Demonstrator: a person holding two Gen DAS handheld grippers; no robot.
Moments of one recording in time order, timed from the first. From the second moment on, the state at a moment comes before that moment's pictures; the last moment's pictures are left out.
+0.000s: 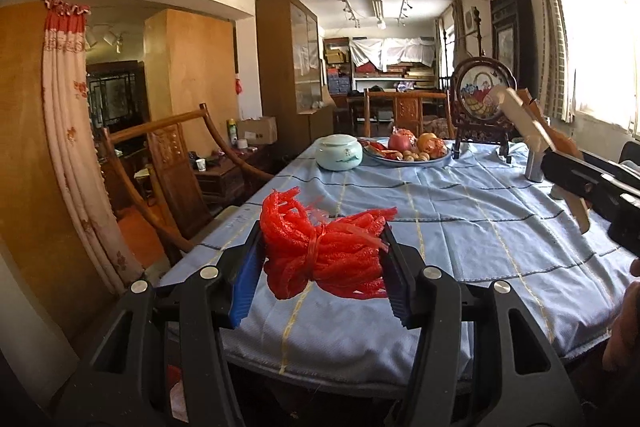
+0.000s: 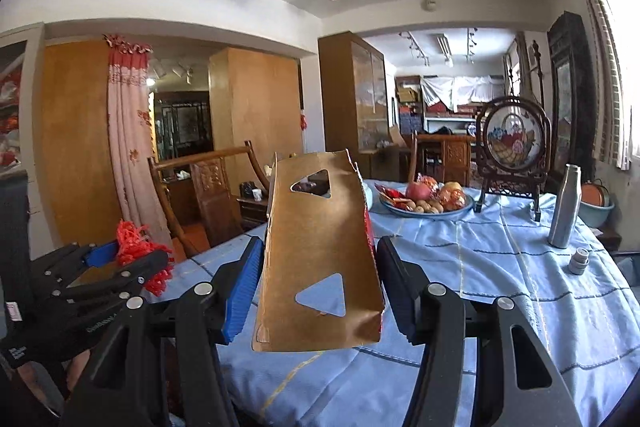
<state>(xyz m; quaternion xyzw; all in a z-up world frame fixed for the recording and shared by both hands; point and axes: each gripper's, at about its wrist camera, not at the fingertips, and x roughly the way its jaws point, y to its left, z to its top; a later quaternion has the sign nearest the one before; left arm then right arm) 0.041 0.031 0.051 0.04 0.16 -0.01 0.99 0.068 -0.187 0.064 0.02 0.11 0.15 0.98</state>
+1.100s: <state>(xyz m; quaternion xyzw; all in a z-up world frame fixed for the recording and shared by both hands) 0.047 0.190 -0.010 -0.06 0.24 0.18 0.95 0.121 -0.027 0.016 -0.03 0.19 0.35 0.92</state>
